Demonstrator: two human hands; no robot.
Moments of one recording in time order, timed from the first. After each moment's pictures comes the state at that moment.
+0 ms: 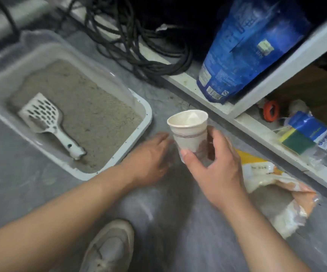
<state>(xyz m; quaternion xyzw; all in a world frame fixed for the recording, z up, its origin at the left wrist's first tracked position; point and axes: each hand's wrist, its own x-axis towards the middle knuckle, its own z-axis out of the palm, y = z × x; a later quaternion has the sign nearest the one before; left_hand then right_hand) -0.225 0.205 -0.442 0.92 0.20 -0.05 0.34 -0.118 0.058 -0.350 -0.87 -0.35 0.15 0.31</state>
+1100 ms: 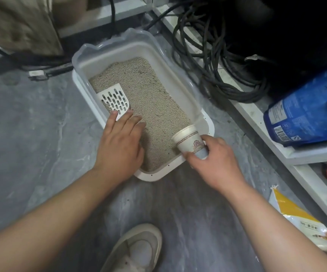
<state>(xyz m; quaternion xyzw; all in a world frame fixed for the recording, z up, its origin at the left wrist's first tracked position) -0.383 0.286 -0.433 0.88 0.46 0.09 0.04 -0.161 0.195 -0.393 -0.84 -0.48 0.21 0.12</state>
